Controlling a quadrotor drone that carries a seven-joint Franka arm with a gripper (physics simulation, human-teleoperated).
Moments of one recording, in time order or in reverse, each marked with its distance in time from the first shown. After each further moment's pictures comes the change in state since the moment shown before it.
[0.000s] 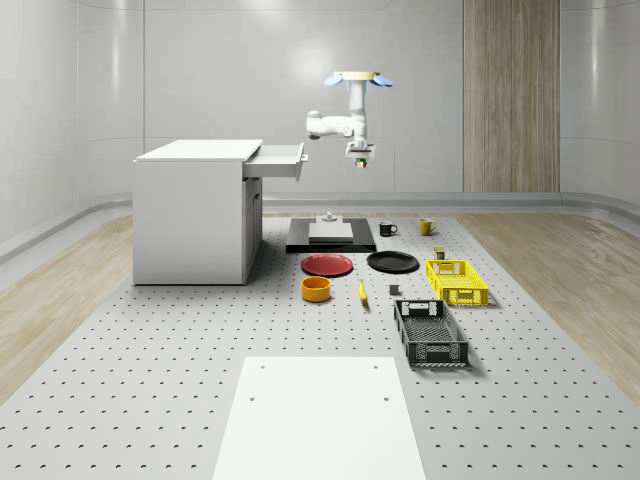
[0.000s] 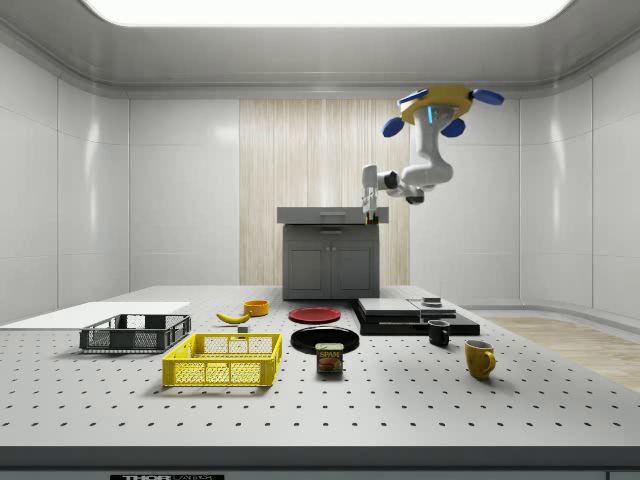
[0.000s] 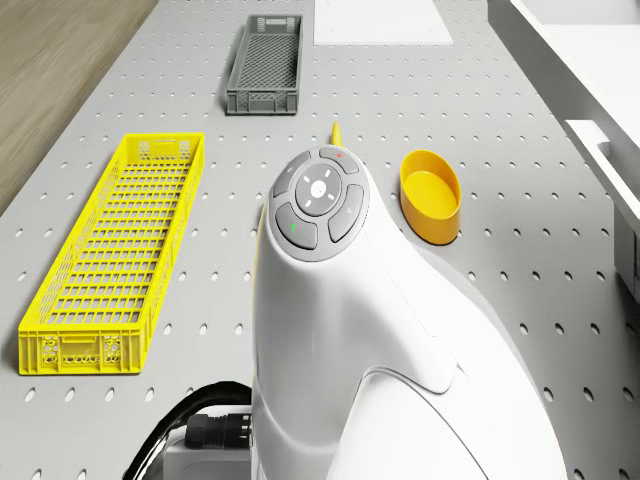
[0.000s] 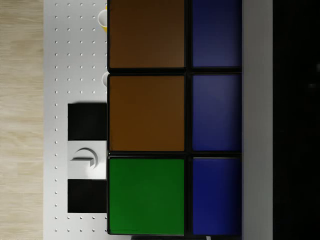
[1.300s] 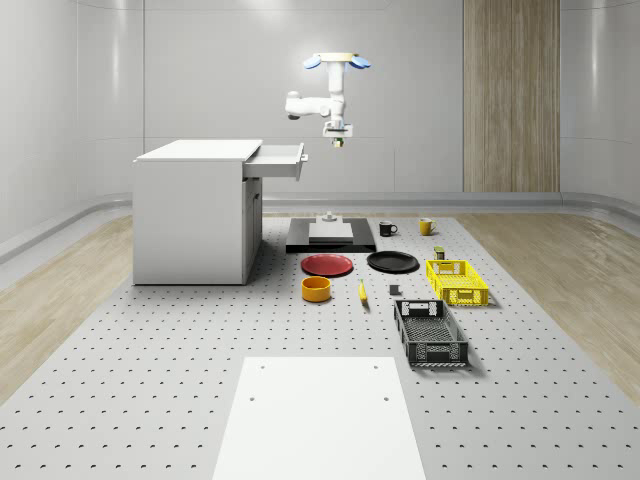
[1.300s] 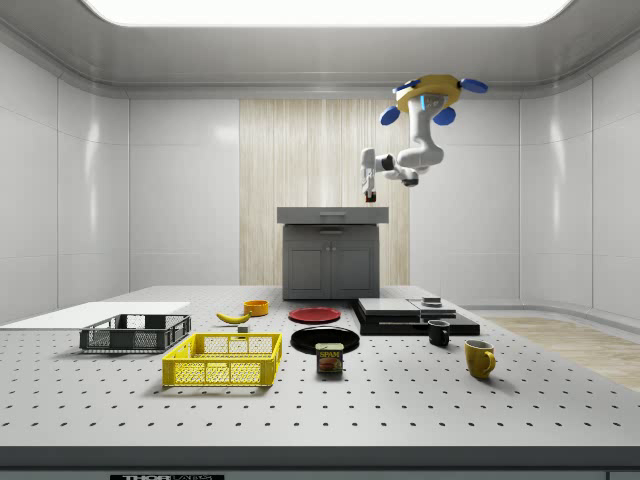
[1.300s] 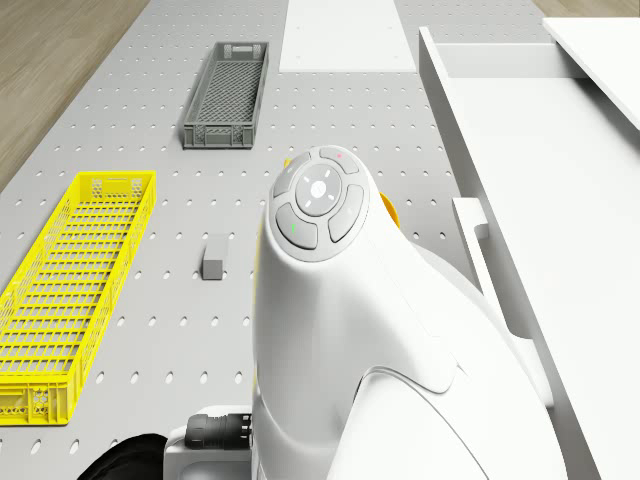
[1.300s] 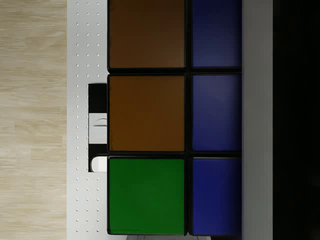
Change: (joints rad) arm -0.003 -0.025 0.003 0.000 0.010 0.023 0.002
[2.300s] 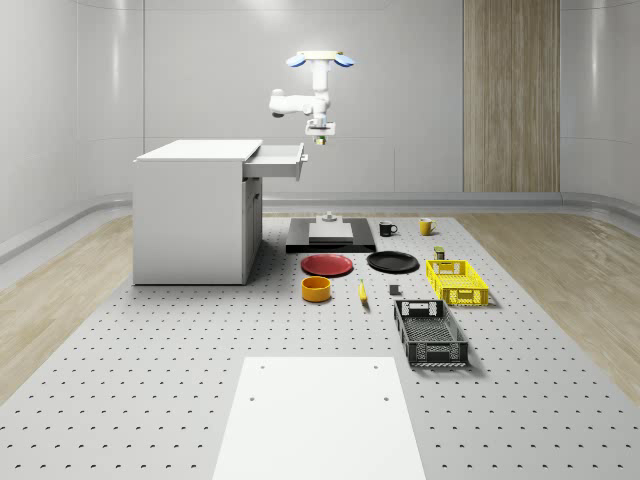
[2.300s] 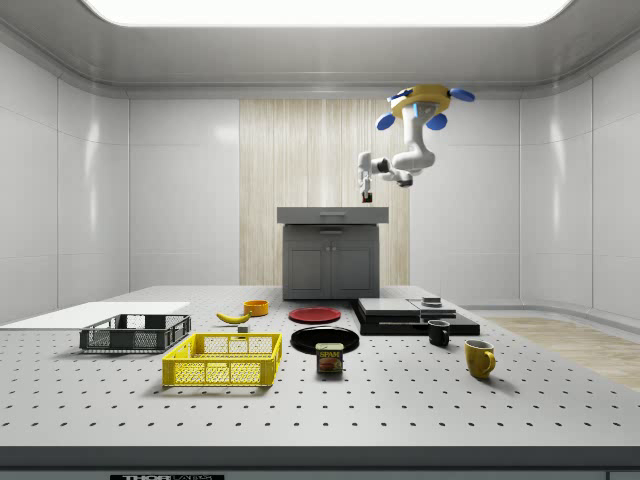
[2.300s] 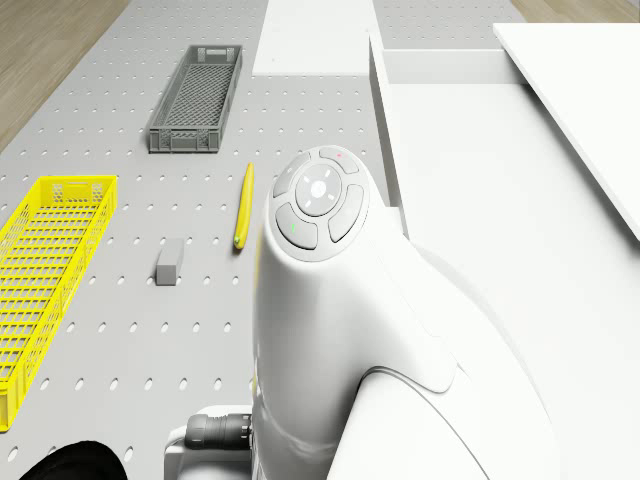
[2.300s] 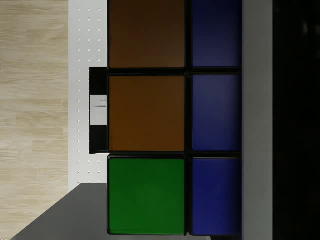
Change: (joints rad) arm -0.001 -0.011 0.001 0.000 0.004 0.010 0.001
